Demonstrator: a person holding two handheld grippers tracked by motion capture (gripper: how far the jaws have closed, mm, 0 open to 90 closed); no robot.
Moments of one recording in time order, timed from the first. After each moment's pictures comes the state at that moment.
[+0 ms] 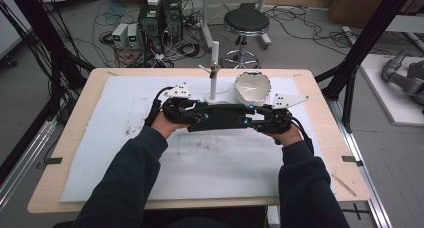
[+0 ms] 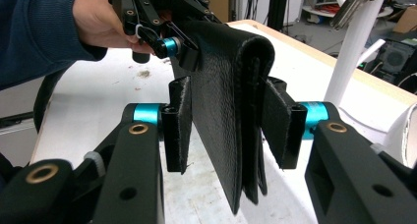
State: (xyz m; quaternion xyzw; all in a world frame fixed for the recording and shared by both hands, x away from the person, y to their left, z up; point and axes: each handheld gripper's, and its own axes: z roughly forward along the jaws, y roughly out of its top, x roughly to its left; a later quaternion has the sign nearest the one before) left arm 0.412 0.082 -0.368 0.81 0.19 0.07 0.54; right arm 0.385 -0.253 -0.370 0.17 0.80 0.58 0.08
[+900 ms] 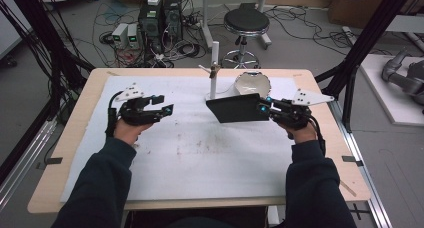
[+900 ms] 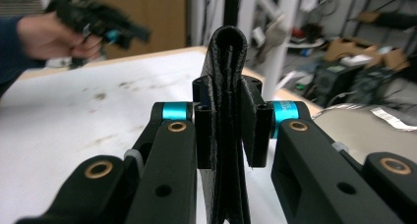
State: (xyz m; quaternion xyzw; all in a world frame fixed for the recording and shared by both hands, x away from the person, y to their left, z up) left arm 0.381 0.196 -0.372 0.74 0.33 0.18 0.56; right arm 0.376 -0.290 -0.347 0.20 0.76 0.59 0.18
